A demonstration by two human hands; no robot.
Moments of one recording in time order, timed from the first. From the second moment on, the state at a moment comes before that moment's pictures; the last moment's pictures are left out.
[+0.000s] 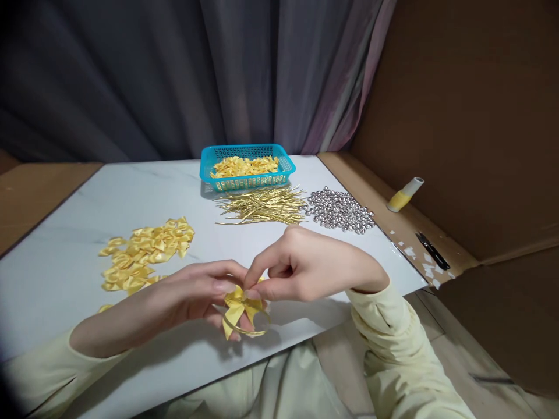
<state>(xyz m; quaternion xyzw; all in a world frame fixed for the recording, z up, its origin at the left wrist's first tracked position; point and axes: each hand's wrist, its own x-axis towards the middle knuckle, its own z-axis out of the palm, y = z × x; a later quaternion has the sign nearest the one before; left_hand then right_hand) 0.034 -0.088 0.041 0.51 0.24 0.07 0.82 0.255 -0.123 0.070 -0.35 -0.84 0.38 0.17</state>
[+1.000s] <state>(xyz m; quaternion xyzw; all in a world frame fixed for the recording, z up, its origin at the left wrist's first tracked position) 0.027 -0.066 0.019 0.67 0.22 0.02 0.70 0.276 -0.135 0.037 -0.43 -0.80 0.34 0.22</state>
